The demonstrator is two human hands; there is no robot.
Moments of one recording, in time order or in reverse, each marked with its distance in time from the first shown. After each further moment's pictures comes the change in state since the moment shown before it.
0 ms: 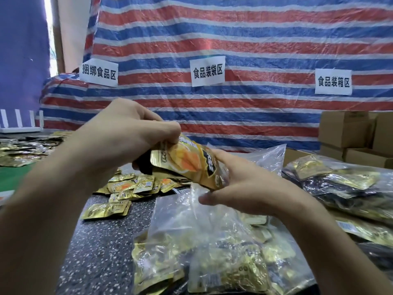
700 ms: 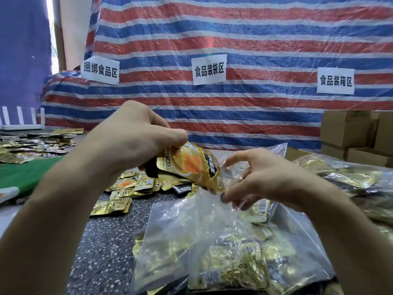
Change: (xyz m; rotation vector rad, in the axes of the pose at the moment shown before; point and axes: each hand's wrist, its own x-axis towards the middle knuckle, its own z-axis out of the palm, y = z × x) left_hand 0.003 -0.007 0.009 0.037 -0.021 0.017; right_hand -0.012 0.010 -0.024 0.314 -0.111 0.183
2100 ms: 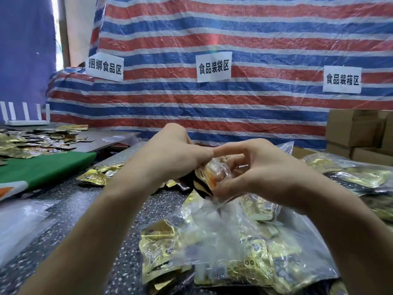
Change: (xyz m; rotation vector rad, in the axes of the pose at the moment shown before) left_hand 0.009 -0.008 0.035 0.100 -0.034 -0.156; right_hand -0.013 -0.027 0.022 0.041 0.037 -0.126
